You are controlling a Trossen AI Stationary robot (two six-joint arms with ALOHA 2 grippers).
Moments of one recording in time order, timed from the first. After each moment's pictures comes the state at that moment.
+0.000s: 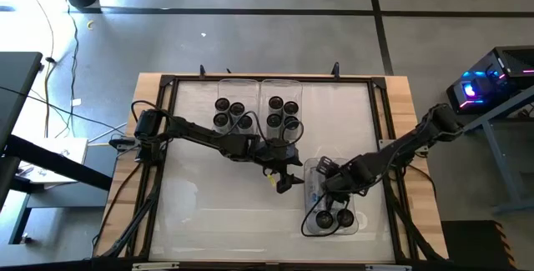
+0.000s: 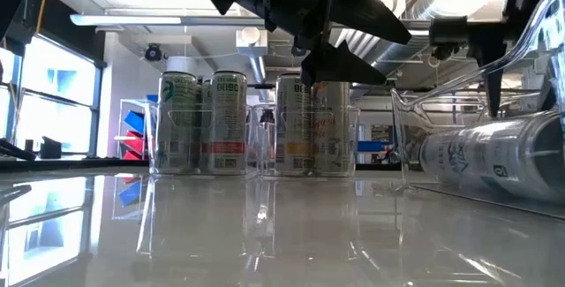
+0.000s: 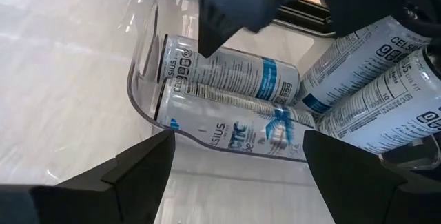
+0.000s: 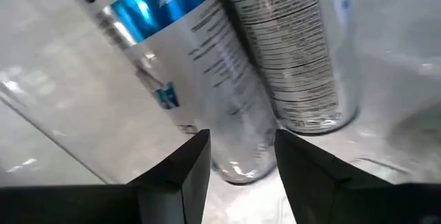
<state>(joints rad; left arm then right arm) -0.12 1.96 1.35 0.05 0.07 -0.31 0.49 1.50 1.01 -1.06 0.21 -0.60</state>
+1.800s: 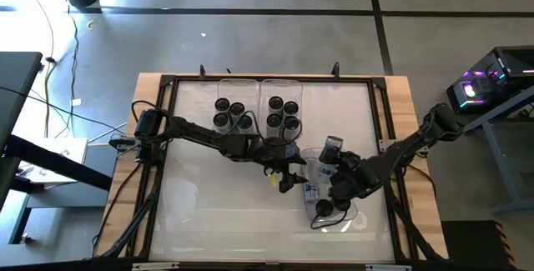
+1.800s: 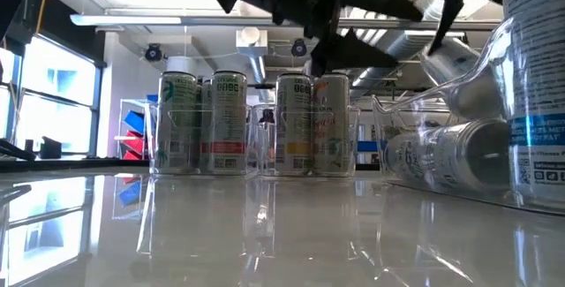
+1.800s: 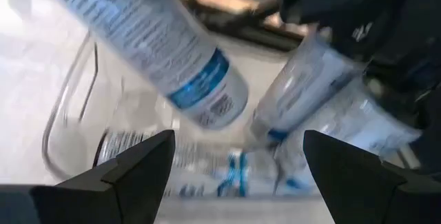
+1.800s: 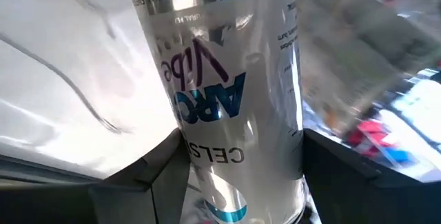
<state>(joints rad) -0.12 1.96 1.35 0.14 0.07 -0.31 0.57 1.50 1.12 -1.34 0.79 -0.60</state>
